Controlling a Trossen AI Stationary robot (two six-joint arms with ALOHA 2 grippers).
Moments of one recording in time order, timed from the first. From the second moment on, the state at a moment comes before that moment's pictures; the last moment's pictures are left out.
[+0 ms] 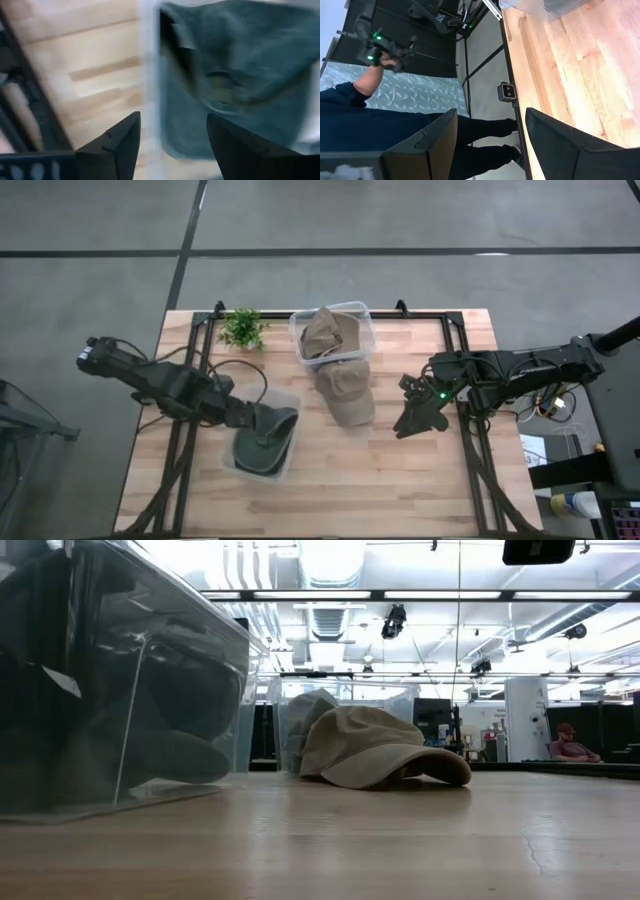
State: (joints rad) left arm -0.37 1.14 1.20 -1.36 -0.06 -1.71; right arm 0.14 0.97 0.93 -0.41 -0.52 0.99
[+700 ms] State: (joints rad) left arm -0.39 1.22 1.59 -0.53 -0.46 -1.02; right arm 0.14 0.97 0.93 -0.41 -0.52 0.99
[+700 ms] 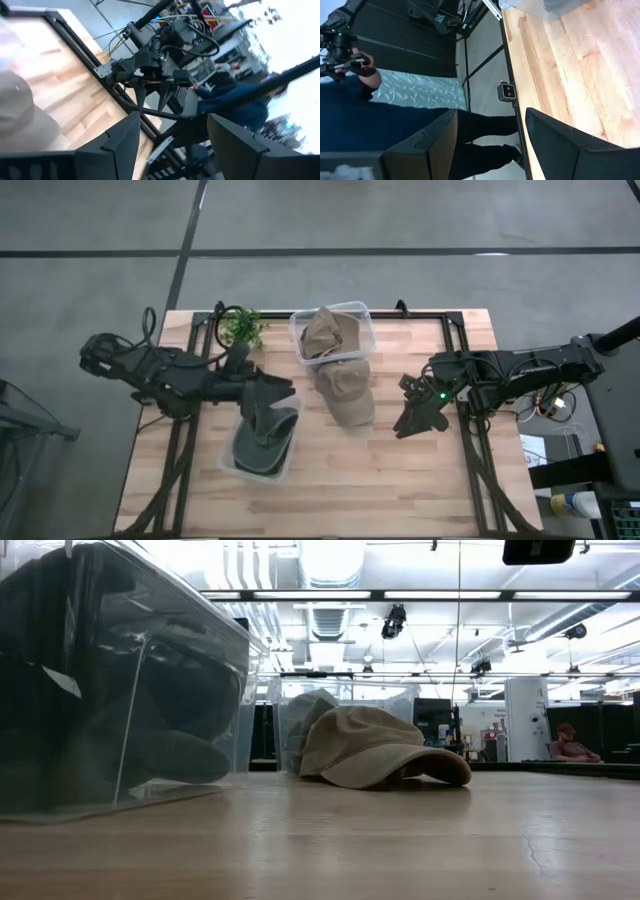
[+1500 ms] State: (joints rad) left arm -0.39 1.12 1.58 -0.63 -0.43 -0.75; right arm 0.15 1.25 0.93 -0.12 -0.30 1.53
